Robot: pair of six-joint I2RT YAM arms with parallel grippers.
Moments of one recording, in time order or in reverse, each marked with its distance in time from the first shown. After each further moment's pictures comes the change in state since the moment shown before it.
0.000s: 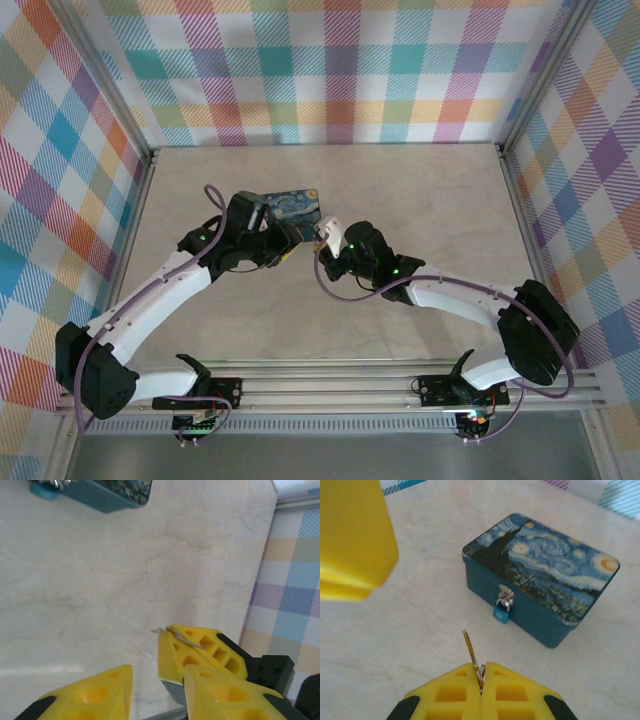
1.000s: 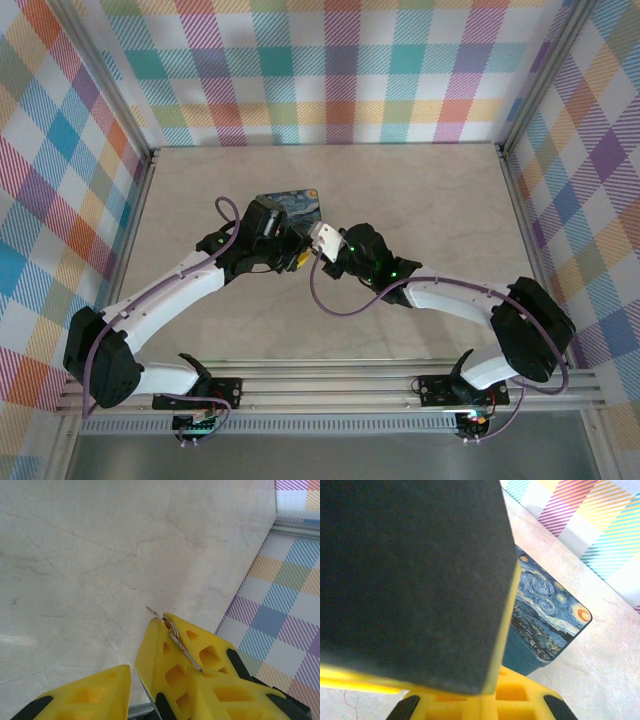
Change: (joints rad) left arm -0.053 0.063 -0.039 0.114 -0.009 -0.280; right arm 0.010 0.025 -0.034 0.122 0.001 -0.295
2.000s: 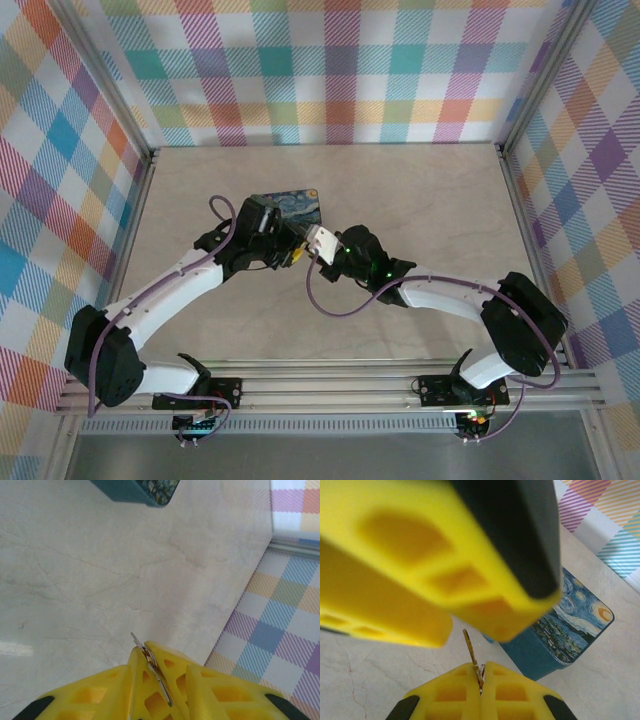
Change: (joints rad) left arm 0.045 0.014 -0.023 0.035 0.005 0.018; right arm 0.008 0.044 0.001 0.023 -0.030 0.014
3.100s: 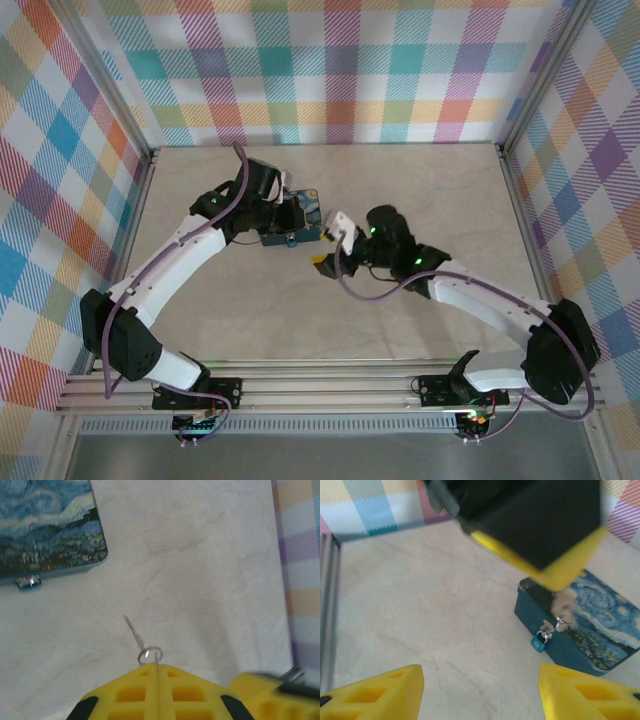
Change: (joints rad) left arm 0.076 0.155 0.387 -0.315 0.053 0.882; right arm -0.143 -0.211 0.122 -0.347 -0.396 0.146
